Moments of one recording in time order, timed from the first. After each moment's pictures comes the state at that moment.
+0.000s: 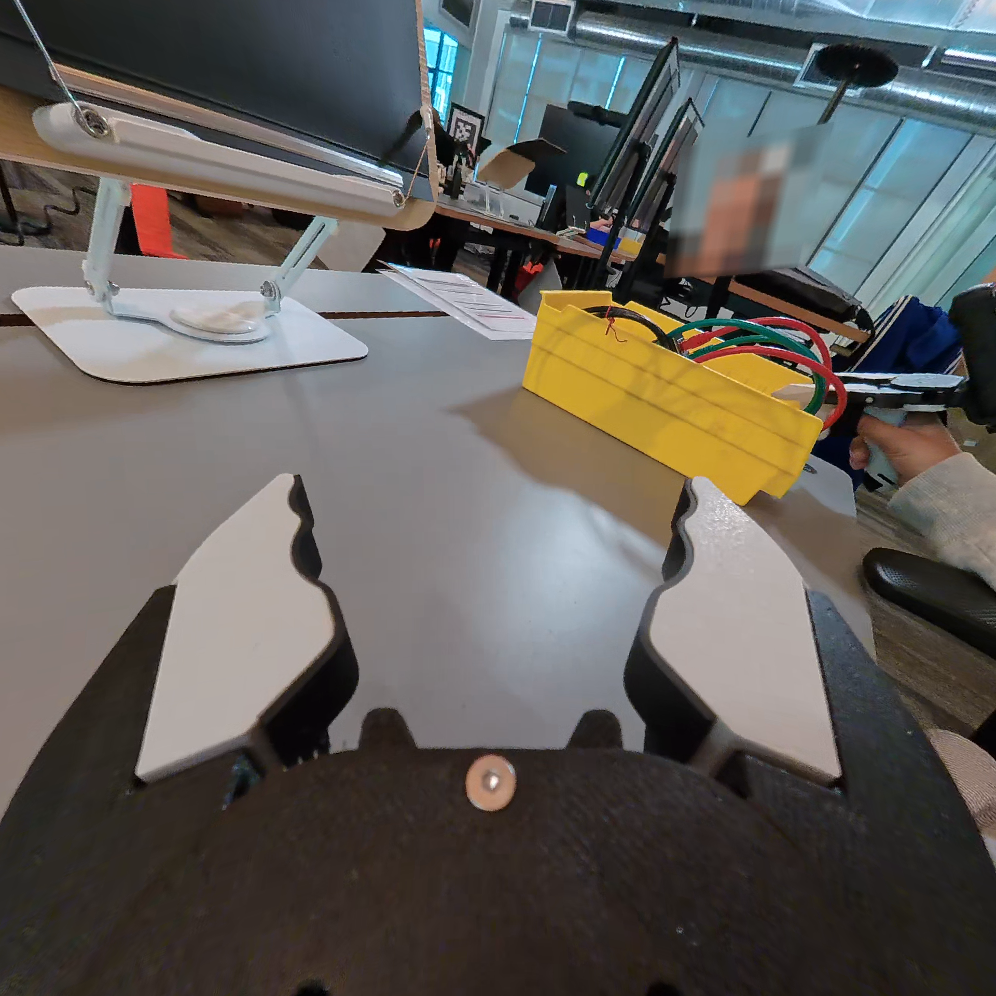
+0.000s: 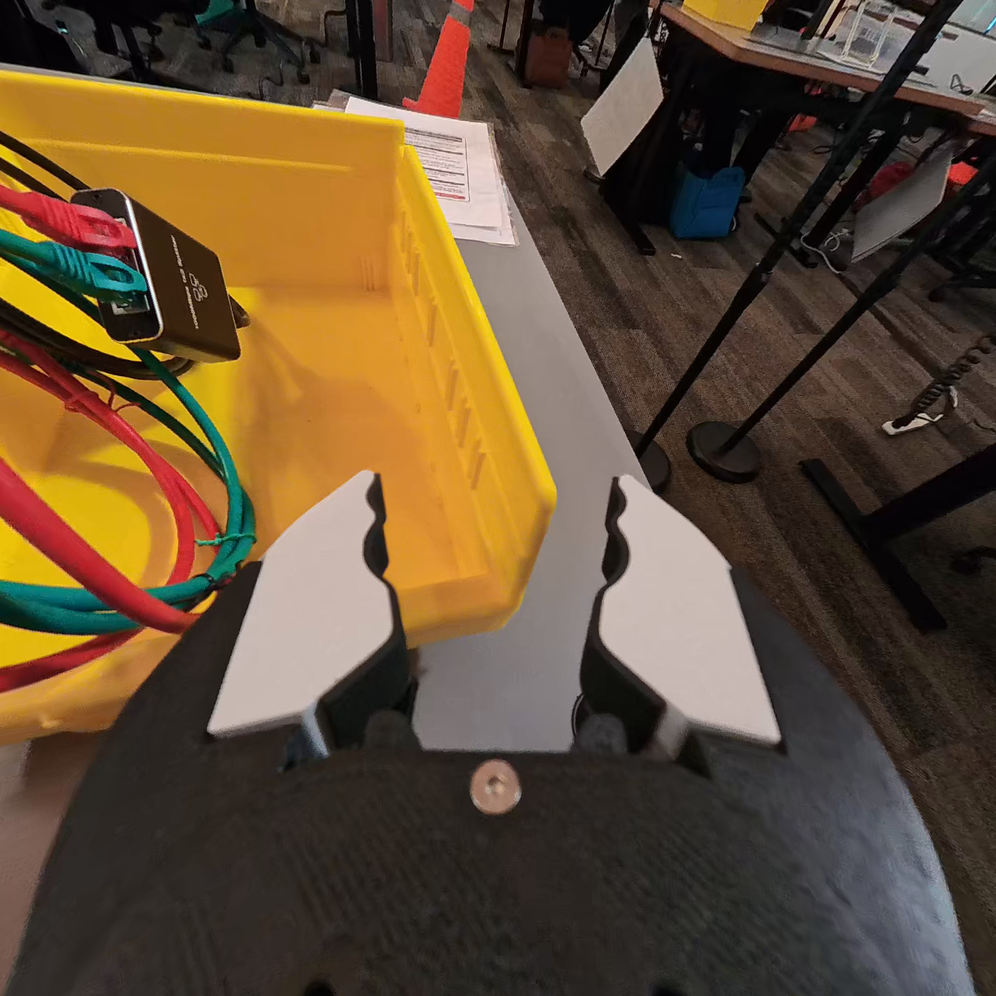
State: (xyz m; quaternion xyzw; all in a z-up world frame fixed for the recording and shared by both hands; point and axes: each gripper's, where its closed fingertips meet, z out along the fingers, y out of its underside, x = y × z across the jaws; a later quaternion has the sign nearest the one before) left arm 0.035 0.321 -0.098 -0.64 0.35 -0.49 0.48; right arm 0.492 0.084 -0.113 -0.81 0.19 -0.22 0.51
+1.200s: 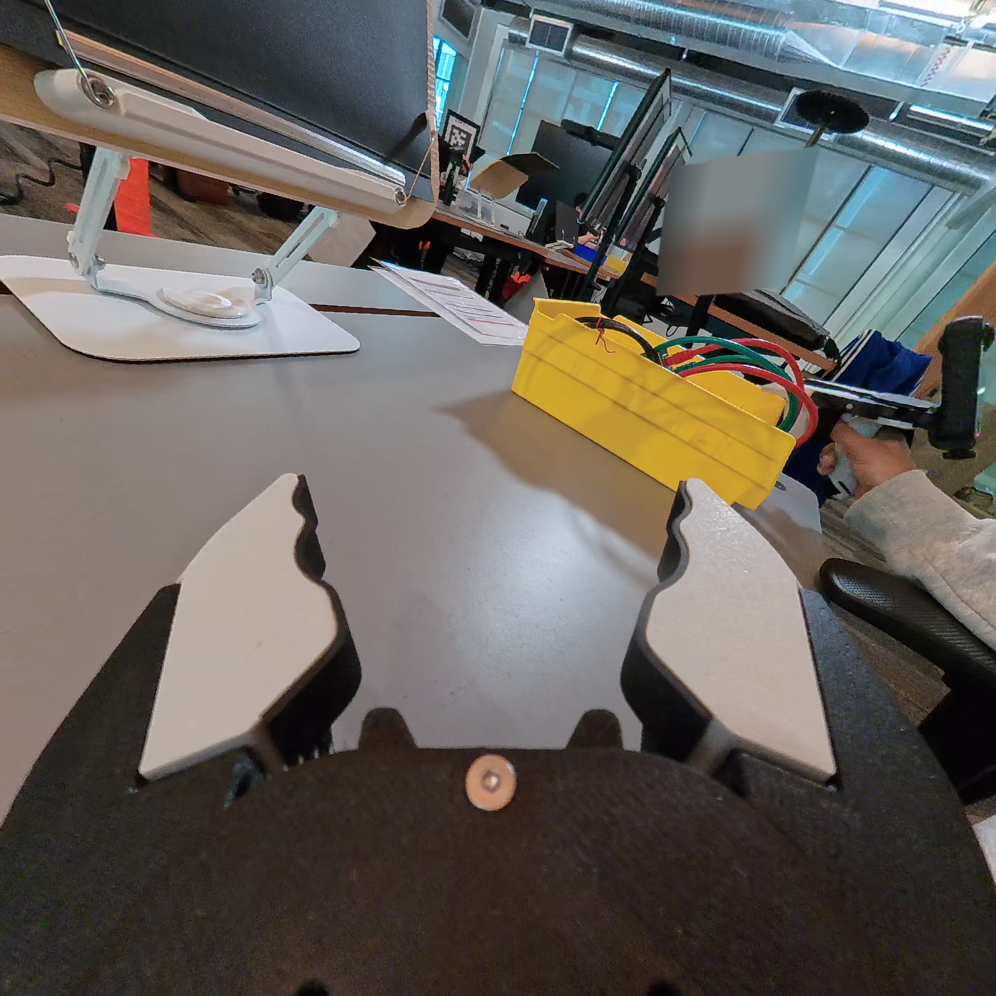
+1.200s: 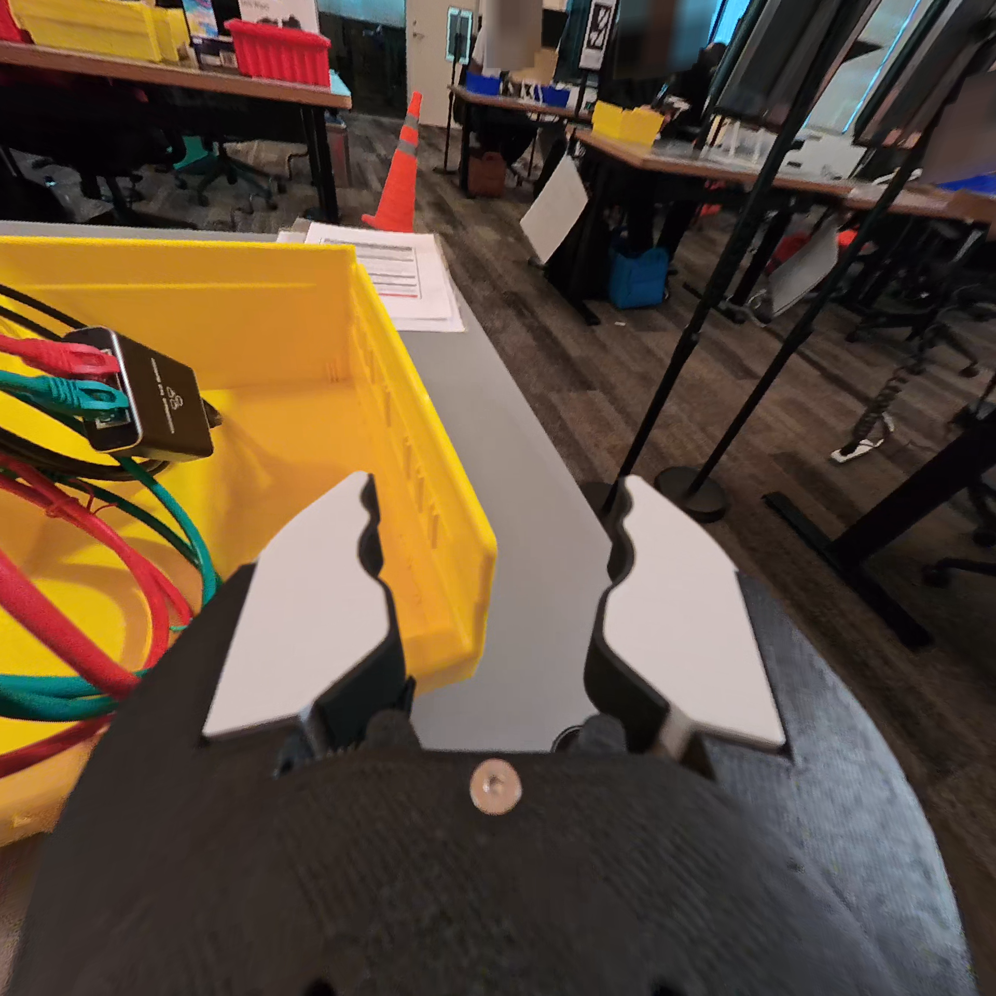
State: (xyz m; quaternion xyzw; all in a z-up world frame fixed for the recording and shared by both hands) left arm 0.029 0.321 -0.098 -0.64 0.33 -0.51 0.46; right arm 0.506 0.075 -0.081 -0.75 0.22 -0.26 0.57
